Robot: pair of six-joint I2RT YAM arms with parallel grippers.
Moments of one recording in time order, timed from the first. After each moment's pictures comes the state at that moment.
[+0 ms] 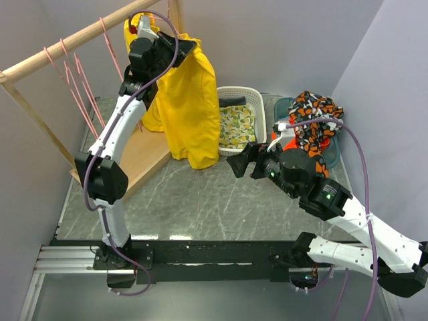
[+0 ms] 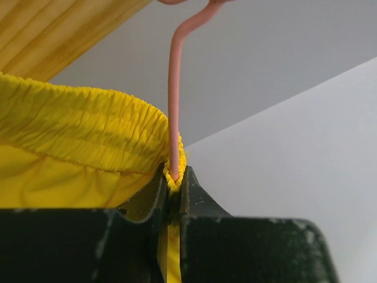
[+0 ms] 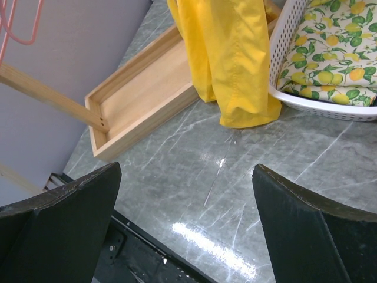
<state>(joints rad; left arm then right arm) -0.30 1.95 2.09 0.00 0.21 -1.04 0.91 0.87 1.07 -0.46 0.32 0.58</state>
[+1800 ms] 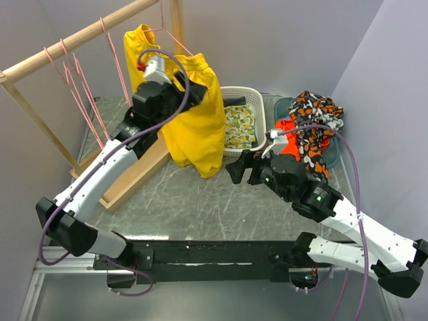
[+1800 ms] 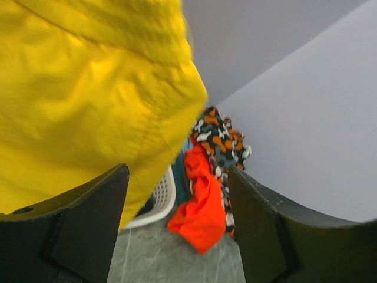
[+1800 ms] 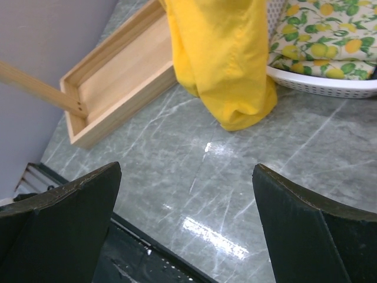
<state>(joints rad) -0.53 1.41 1.49 -0.12 -0.09 -0.75 0.91 0.86 0.96 -0.42 0.32 0.59</state>
